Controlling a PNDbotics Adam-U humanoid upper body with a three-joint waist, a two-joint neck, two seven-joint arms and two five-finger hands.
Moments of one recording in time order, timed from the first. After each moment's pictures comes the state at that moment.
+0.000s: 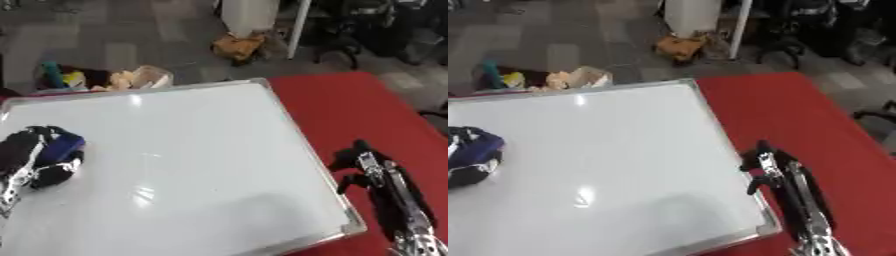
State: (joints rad) left arm -0.80 0.37 -0.09 -0.97 -1.00 0.07 0.01; right arm -0.04 -0.35 0.09 -1.98 -0.07 0.04 -0.27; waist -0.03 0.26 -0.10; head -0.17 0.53
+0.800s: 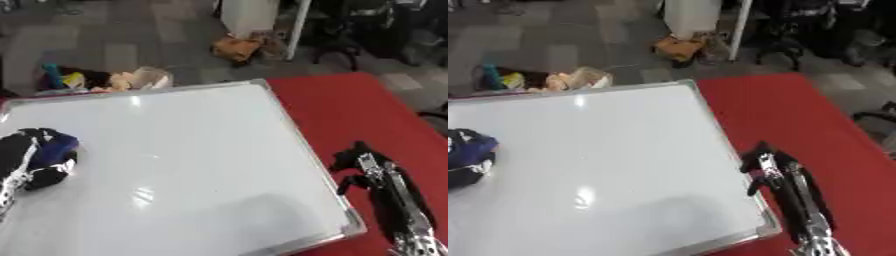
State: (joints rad) left arm -0.79 0.36 -0.11 -1.00 -1.01 0.07 0.00; right arm -0.04 -0.35 0.09 -1.98 -0.07 0.04 -0.27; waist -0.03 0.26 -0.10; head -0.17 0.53
